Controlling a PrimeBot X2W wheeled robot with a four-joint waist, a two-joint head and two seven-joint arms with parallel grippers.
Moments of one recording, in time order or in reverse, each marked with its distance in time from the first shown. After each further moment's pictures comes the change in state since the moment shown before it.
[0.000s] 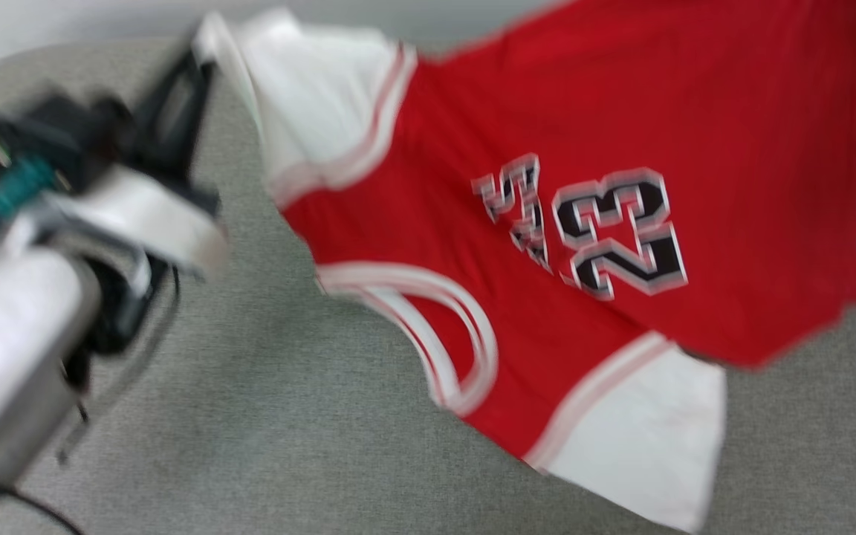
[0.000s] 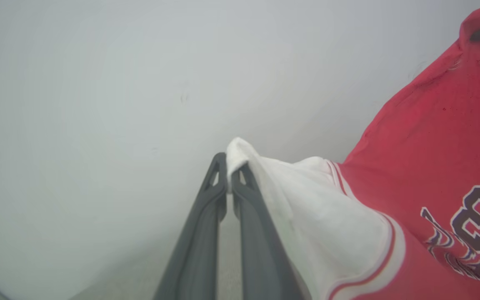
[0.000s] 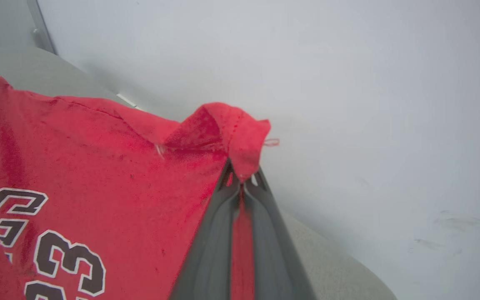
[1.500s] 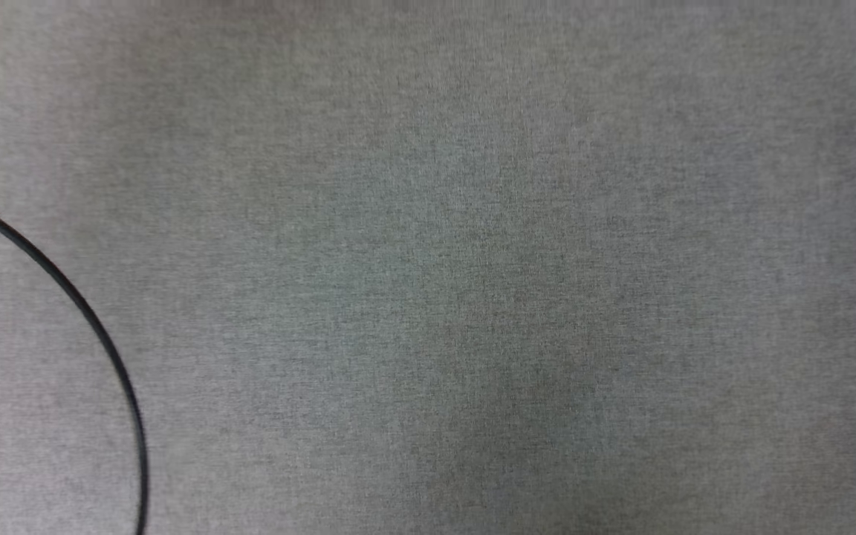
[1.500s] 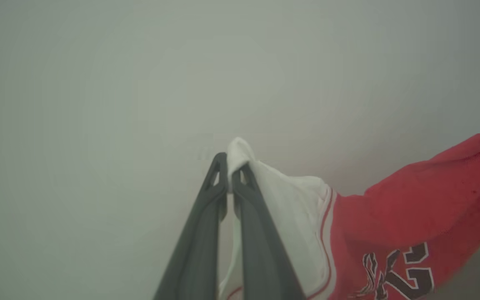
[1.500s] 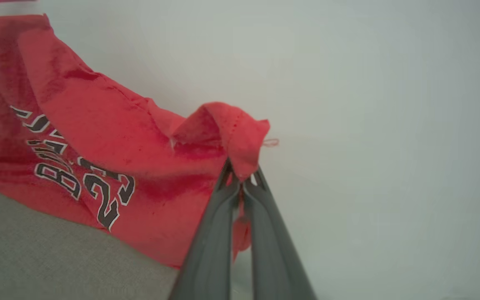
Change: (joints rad) left arm -0.845 -0.230 0.041 0.767 0.069 -0.334 -0.064; right arm -0.472 0.399 -0.037 0.536 -0.355 0.000 -0.311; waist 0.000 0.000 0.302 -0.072
